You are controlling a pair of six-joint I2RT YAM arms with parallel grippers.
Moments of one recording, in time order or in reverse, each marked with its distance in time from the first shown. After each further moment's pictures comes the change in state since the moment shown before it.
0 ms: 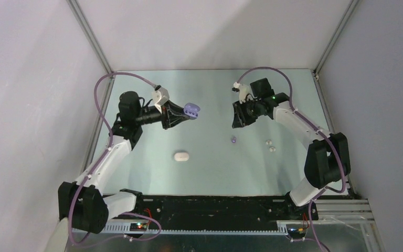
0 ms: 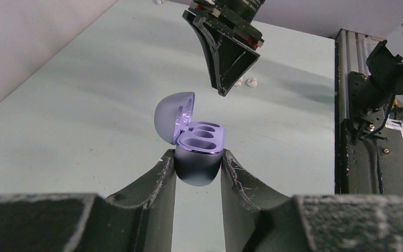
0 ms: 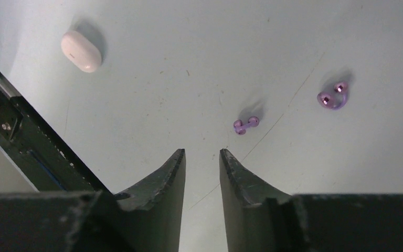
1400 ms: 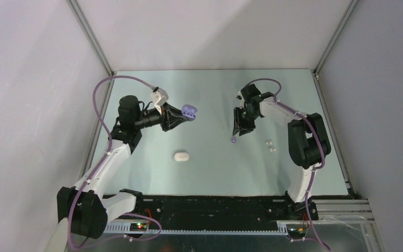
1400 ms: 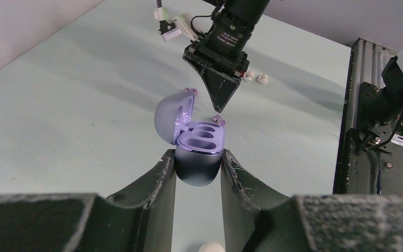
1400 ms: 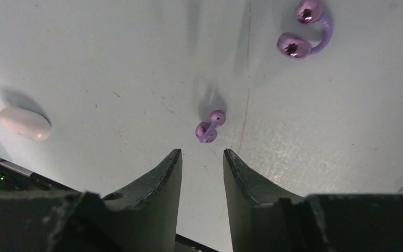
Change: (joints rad) left arm 0.001 -0.055 -0.054 -0.032 -0.111 -0.061; right arm 0.011 0.279 0.070 -0.084 0.214 0.436
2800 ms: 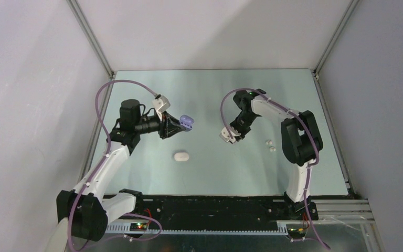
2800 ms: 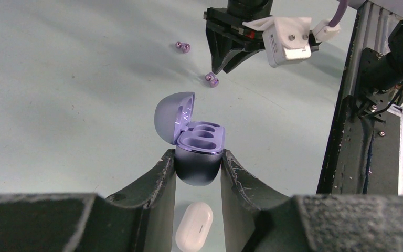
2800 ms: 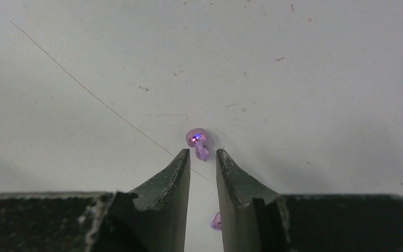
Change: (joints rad) left arm 0.021 -0.023 -0.015 -0.239 -0.002 0.134; right arm 0.065 0.063 0.121 -0.406 -0.255 -2.372
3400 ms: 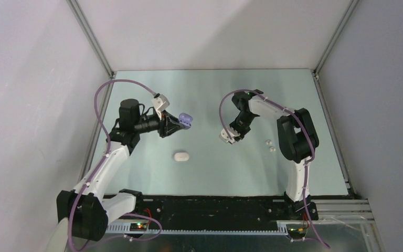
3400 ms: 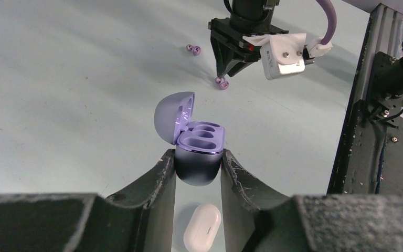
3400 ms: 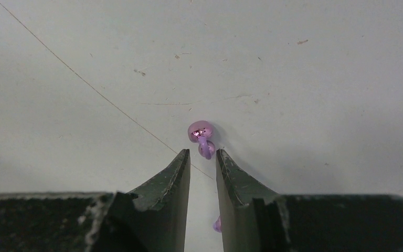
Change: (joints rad) left arm 0.007 0.000 0.000 0.023 -0.025 -0.003; right arm 0.005 0.059 0.017 0.015 0.067 -0.008
